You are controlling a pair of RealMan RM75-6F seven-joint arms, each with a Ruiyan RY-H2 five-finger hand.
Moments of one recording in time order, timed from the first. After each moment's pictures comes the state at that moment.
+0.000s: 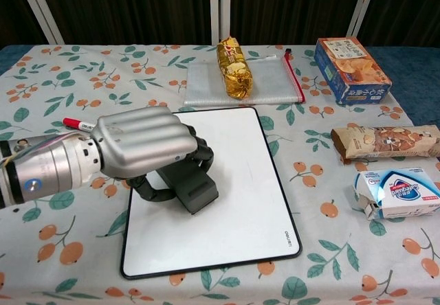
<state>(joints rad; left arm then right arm) -0.82 -1.62 0.05 -1.56 1.41 0.88 0.62 -0.02 -1.20 0.10 -1.23 -1.45 1.53 0.37</state>
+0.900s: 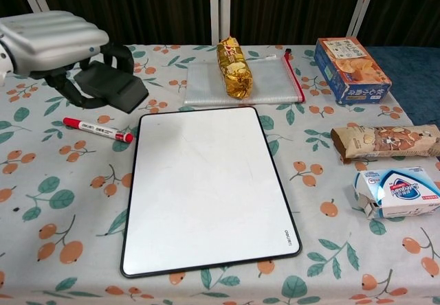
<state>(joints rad) -0.74 -1.40 -0.07 -1.54 1.30 1.03 0.49 -0.01 -1.20 0.10 -1.26 -1.47 1.52 0.33</state>
